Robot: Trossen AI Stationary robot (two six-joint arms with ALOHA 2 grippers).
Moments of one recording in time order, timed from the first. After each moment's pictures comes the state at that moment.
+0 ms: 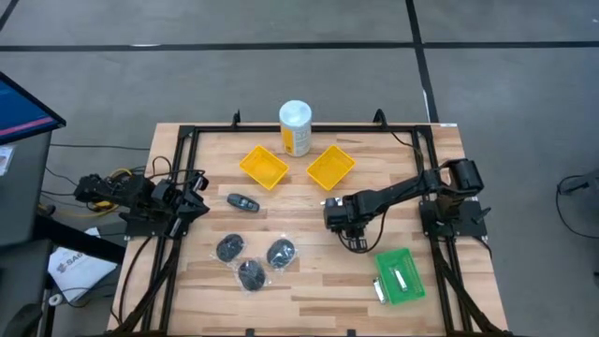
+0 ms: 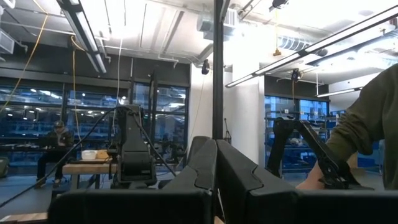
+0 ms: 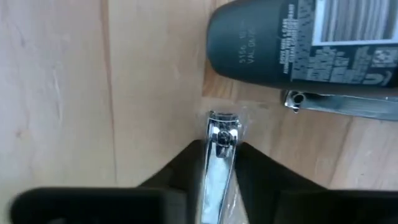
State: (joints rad) left arm -0.25 0.05 0.08 0.44 0.04 -0.05; right arm 0.13 1.81 1.04 -0.75 0.02 0.03
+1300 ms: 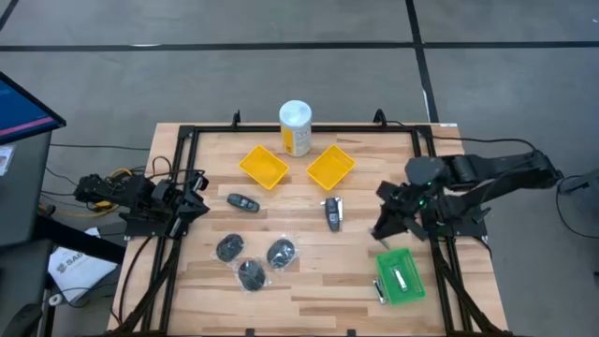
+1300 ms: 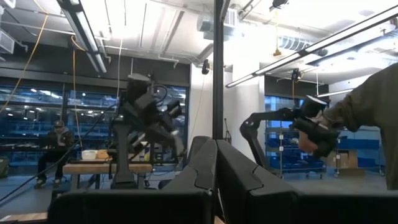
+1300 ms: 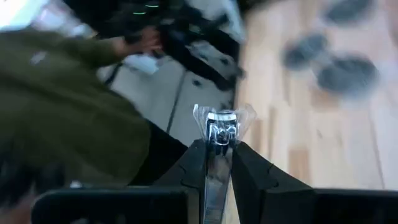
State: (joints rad) left arm -0.25 0.05 0.08 0.45 0.04 -0.05; right arm 0.20 0.97 1.04 -0.59 -0.45 0.63
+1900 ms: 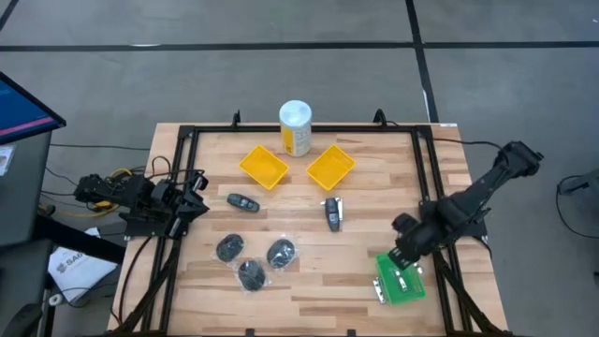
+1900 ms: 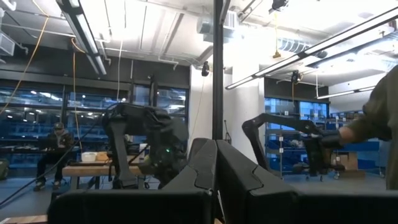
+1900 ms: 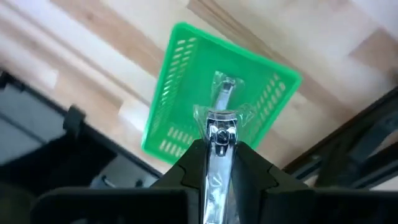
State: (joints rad) left arm -0.25 0.05 0.08 0.46 0.04 -0.05; right arm 0.66 1.17 0.97 -1.12 -0.13 1.64
